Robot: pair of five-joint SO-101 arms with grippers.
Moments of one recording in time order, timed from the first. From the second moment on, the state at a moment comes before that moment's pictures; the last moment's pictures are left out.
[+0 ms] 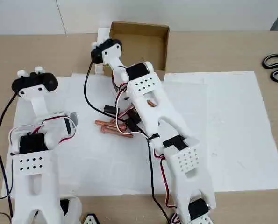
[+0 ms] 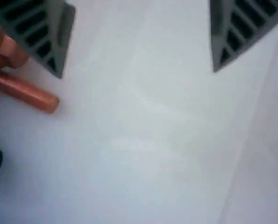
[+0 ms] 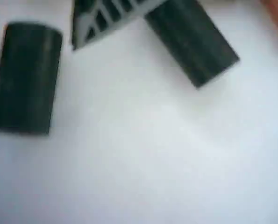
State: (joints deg) left arm -13.0 -42.3 48.9 61.9 9.2; right arm -29.8 40.6 -40.7 70.6 9.8
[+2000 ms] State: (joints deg) left arm -13.0 -42.3 51.6 61.8 9.2; right arm -18.6 36.3 -62.6 98.5 7.9
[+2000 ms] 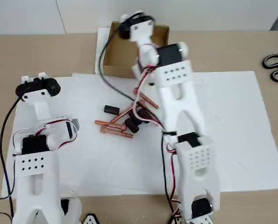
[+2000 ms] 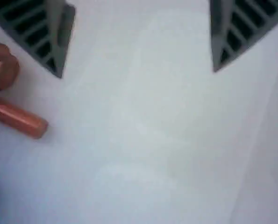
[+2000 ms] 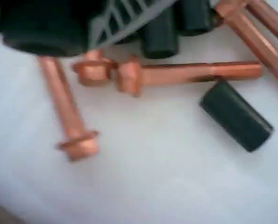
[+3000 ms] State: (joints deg) left arm -13.0 -42.3 51.6 63.2 9.2; right arm -7.5 28.7 -16.4 89.2 5.0
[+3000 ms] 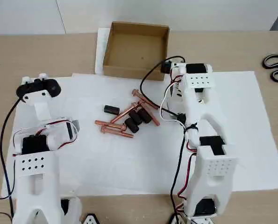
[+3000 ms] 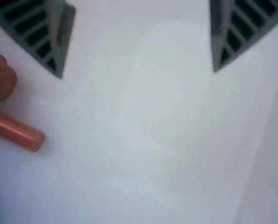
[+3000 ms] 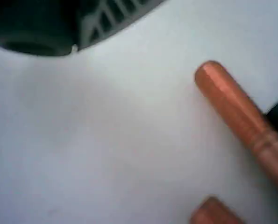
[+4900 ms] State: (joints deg) left arm -12.0 -41.5 50.9 67.3 6.0; right arm -4.6 26.8 -7.5 83.6 4.9
